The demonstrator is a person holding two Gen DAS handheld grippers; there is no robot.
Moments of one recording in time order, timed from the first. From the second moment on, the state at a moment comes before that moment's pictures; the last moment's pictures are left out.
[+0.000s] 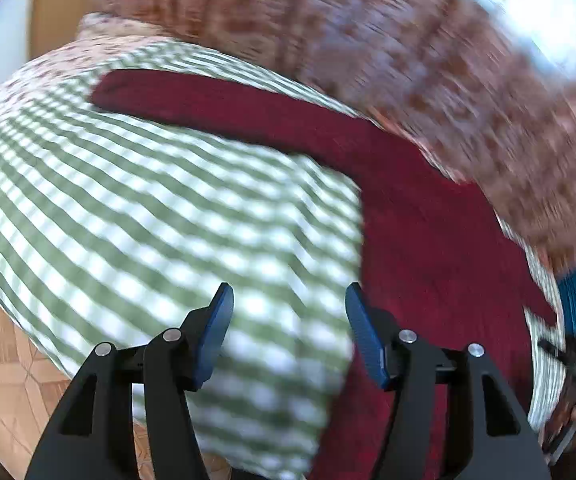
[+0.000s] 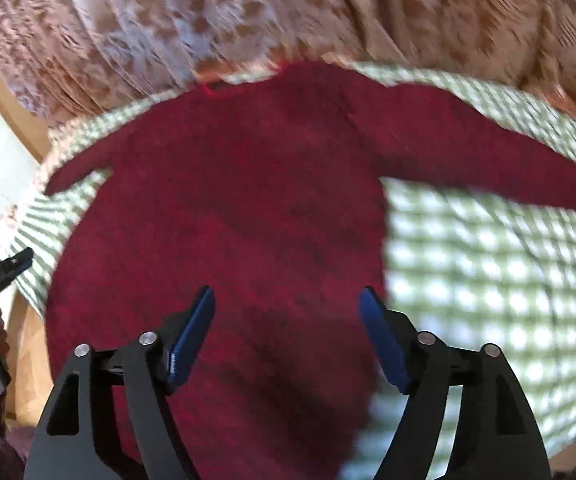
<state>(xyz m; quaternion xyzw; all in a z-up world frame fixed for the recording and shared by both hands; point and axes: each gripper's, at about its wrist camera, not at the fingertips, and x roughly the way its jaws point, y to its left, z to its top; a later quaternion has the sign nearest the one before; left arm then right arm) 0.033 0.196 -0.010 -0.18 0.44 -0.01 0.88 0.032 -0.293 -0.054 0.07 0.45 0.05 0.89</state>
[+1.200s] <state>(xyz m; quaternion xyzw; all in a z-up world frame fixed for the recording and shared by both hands) 0.248 0.376 -0.036 -0.33 0.37 0.15 0.85 0.111 -0.189 -0.134 0.02 0.42 0.09 0.90</state>
